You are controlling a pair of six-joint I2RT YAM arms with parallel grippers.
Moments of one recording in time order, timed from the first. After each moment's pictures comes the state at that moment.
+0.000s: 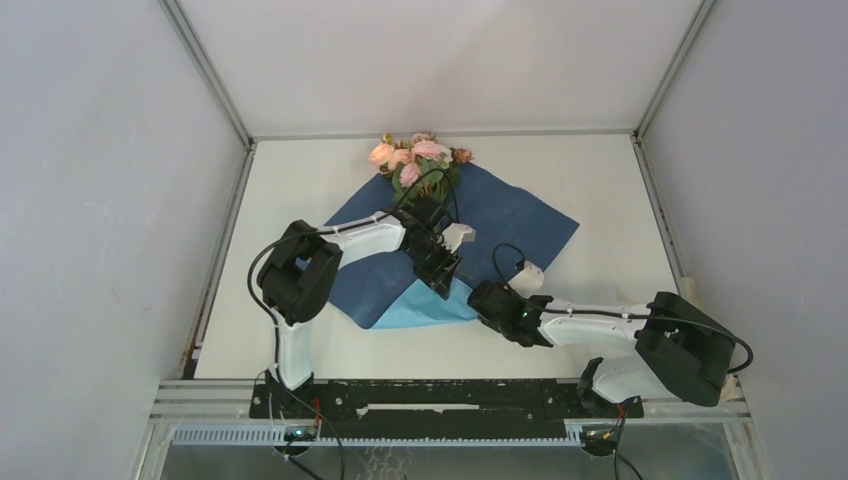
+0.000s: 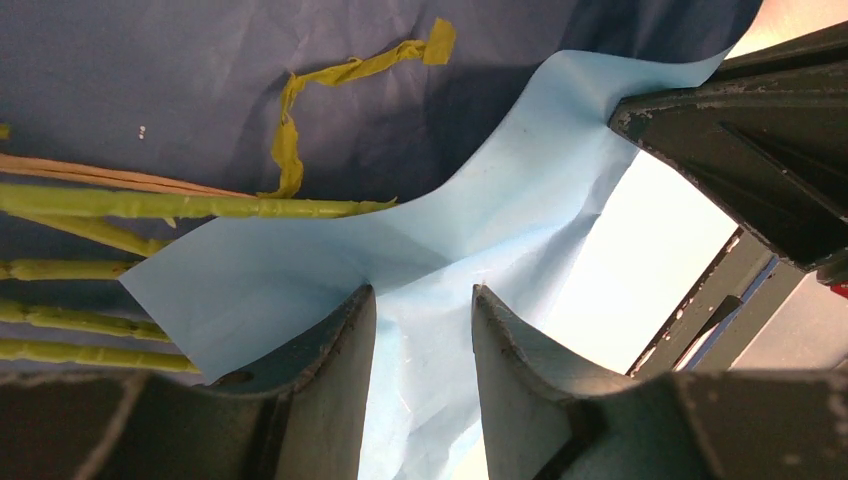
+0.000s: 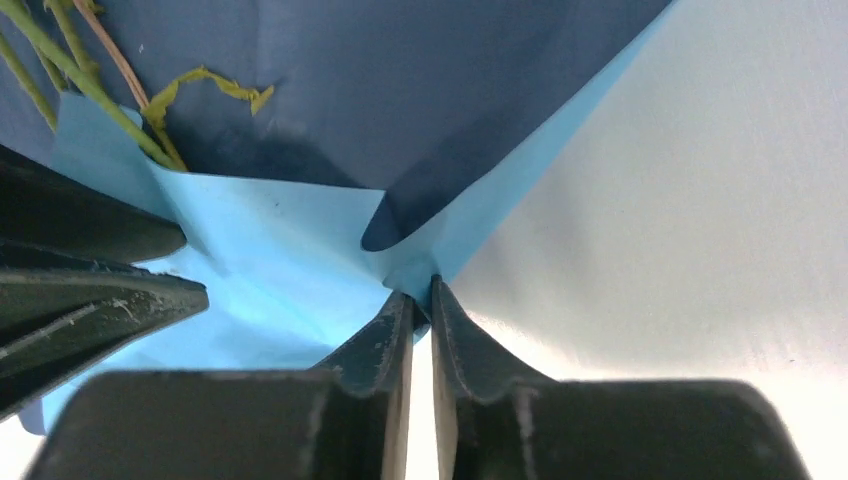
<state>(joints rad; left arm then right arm) -0.70 1.98 1.34 -0.63 0.51 0.09 0.99 1.34 0.53 -0.29 0.52 1.41</state>
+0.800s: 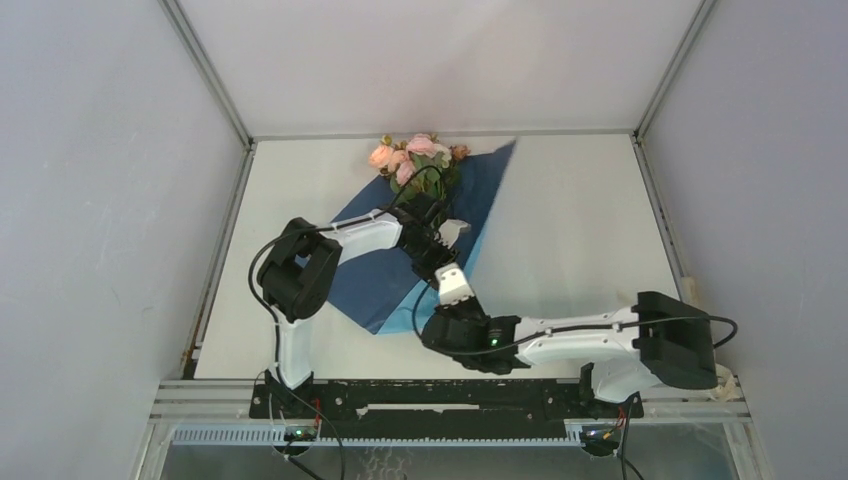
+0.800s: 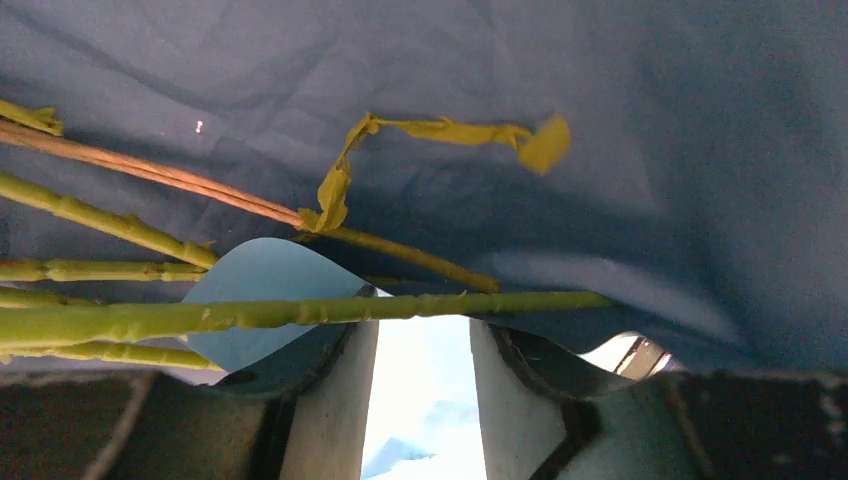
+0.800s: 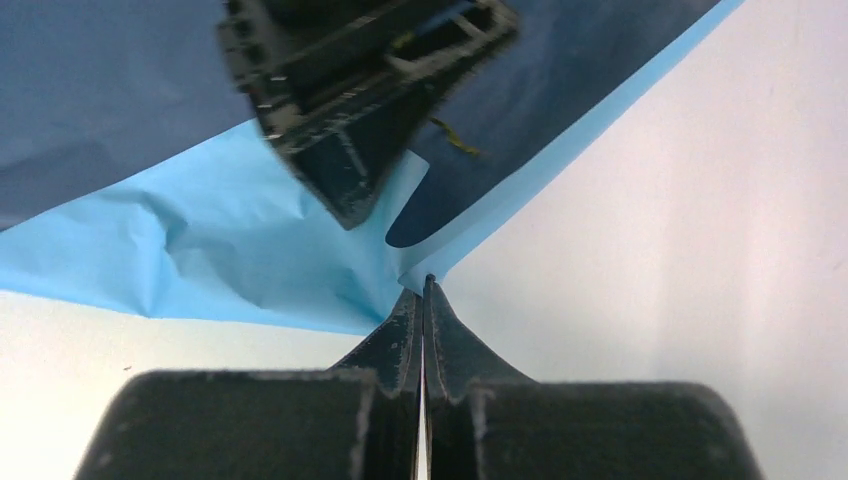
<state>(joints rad) -0.66 2.00 1.34 -0.61 0.55 0.06 1.36 1.39 0.75 -0.31 0.99 0.58</state>
